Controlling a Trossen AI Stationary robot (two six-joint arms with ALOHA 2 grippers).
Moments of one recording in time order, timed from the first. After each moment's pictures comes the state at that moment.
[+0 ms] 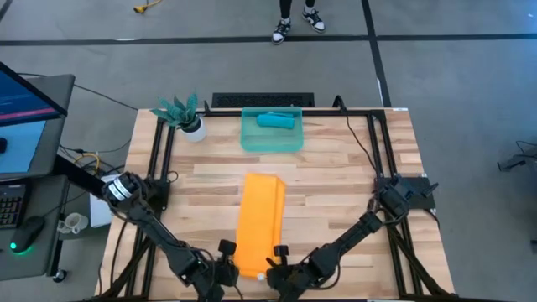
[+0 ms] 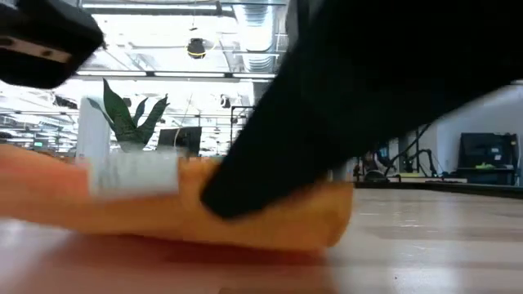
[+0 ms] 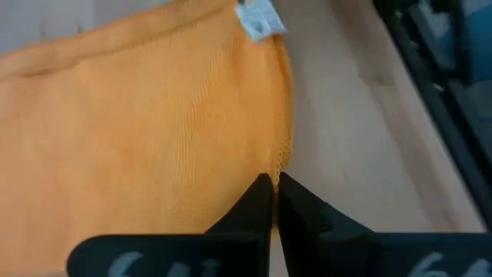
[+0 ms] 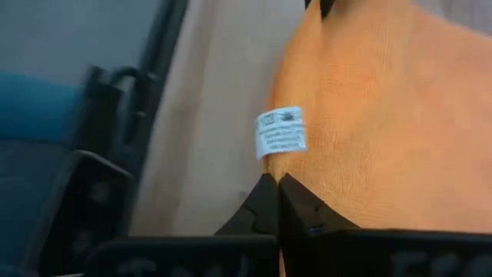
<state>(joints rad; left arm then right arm) -0.84 1.91 1.17 -0.36 -0.44 -0.44 0.68 2.23 1.54 -0.20 0.33 0.39</state>
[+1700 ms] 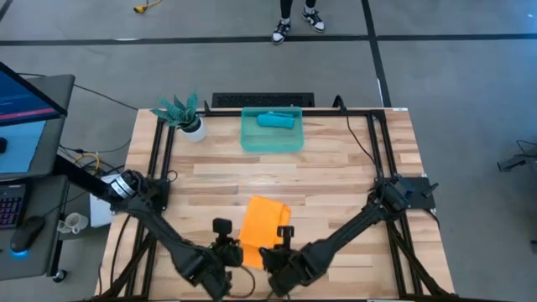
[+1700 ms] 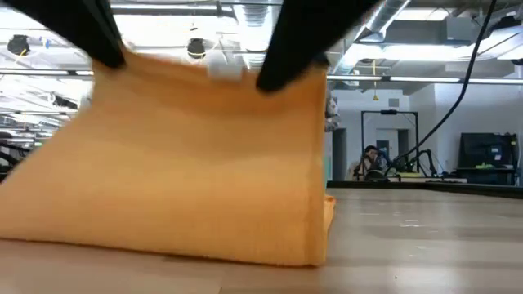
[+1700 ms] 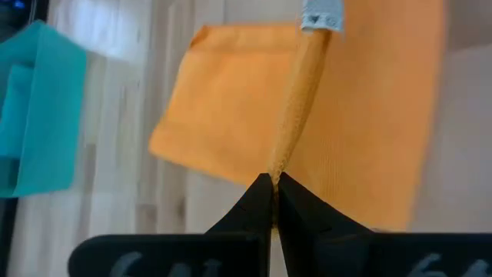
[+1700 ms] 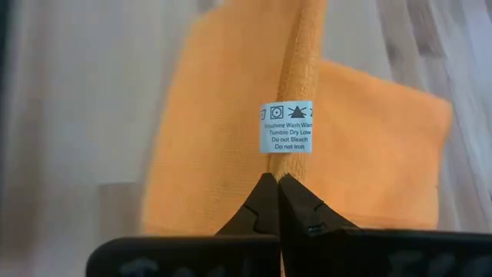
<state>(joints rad) -0.78 1.91 1.48 -1.05 -0.69 -0.64 0.64 2.23 1.87 -0.88 0.50 0.50</state>
